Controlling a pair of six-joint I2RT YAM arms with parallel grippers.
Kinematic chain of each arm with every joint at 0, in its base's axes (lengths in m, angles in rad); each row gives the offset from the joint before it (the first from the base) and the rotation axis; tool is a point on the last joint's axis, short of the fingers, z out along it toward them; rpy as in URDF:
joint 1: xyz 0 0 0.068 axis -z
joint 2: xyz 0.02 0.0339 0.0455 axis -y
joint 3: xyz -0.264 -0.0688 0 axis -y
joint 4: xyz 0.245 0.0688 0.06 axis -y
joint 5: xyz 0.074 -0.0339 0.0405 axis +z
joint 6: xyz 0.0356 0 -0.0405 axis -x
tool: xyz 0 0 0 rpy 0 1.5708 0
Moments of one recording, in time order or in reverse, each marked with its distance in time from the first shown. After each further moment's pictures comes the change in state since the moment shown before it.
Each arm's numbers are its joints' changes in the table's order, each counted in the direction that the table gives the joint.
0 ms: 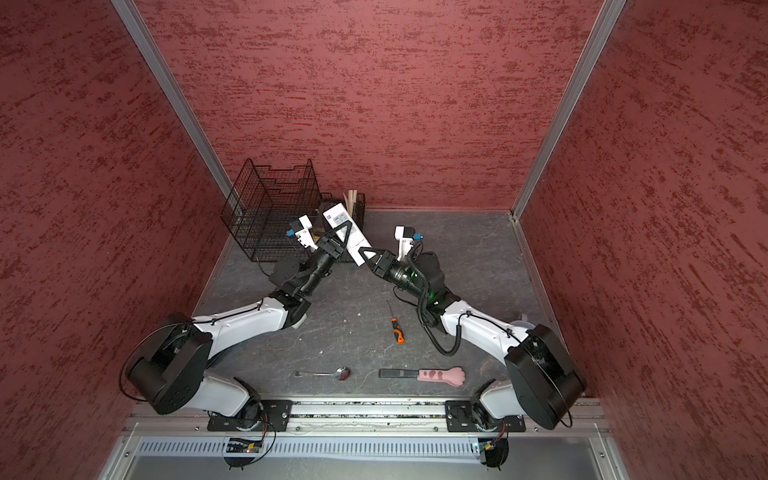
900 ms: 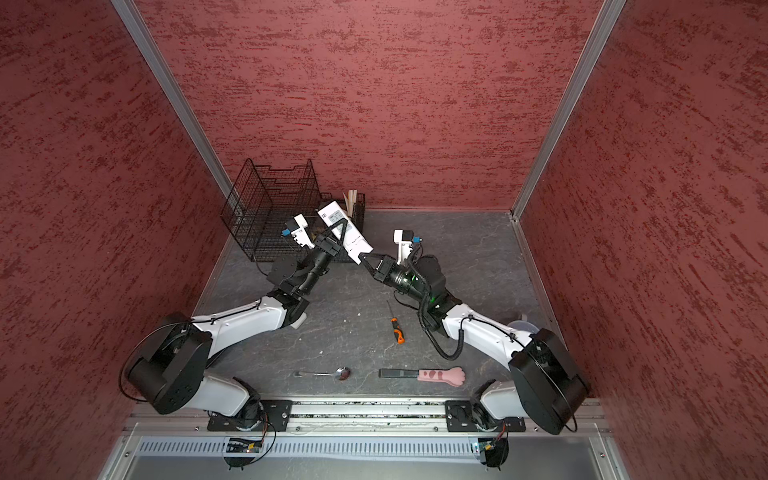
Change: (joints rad) left arm -0.013 0.000 -0.002 0.003 0.017 -0.021; right arm -0.009 0.031 -0.020 -0.004 0.012 -0.006
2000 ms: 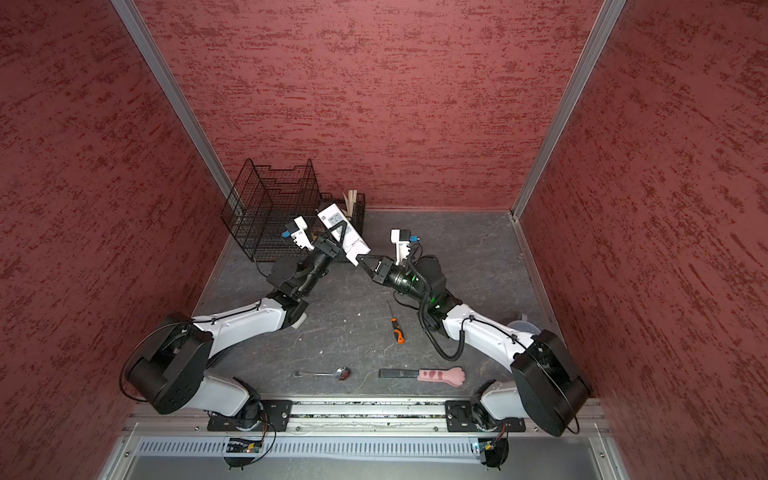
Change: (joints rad) left arm -0.010 0.000 -0.030 0.006 -0.004 0.000; right arm -0.004 0.012 0.012 -0.002 0.049 0.037
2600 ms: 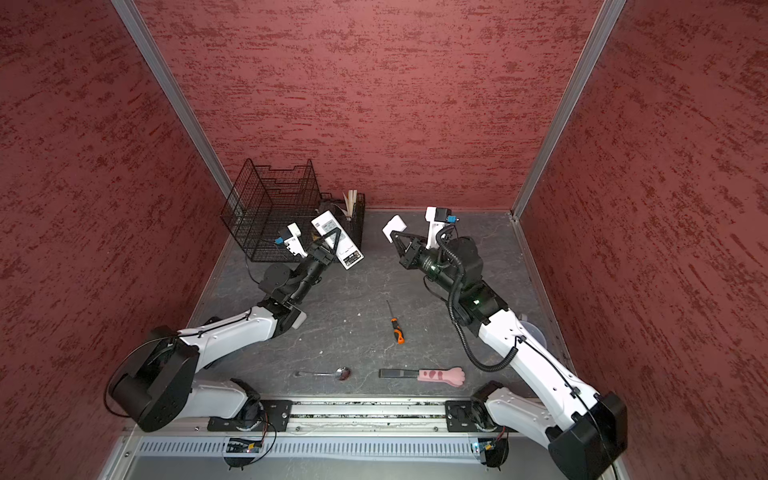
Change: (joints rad) left arm -0.012 0.116 -0.091 -0.068 -0.003 -0.002; right arm 0.149 0.269 0.206 -0.666 -0.217 0.402
